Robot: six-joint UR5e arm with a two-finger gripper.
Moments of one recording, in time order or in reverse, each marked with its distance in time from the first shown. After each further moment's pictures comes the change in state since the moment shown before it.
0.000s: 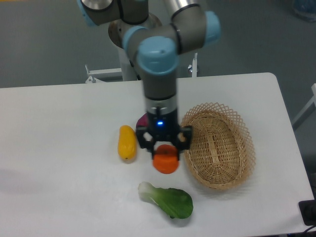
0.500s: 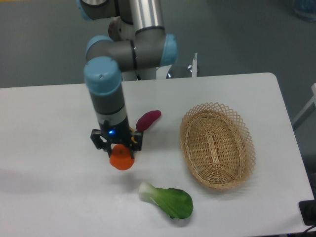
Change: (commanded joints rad) arm -0.140 -0.093 -0.053 0.000 0.043 -0.098
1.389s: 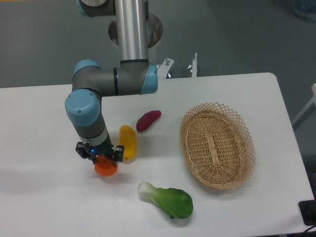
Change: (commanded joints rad) arm -0.043 -0.100 0.028 0.000 0.006 -0.026
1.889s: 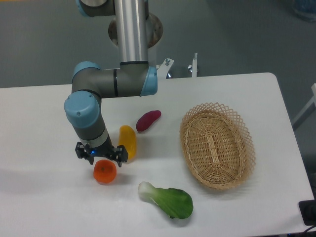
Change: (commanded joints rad) arm 0.003 0.043 0.029 -0.003 0.015 -0.005
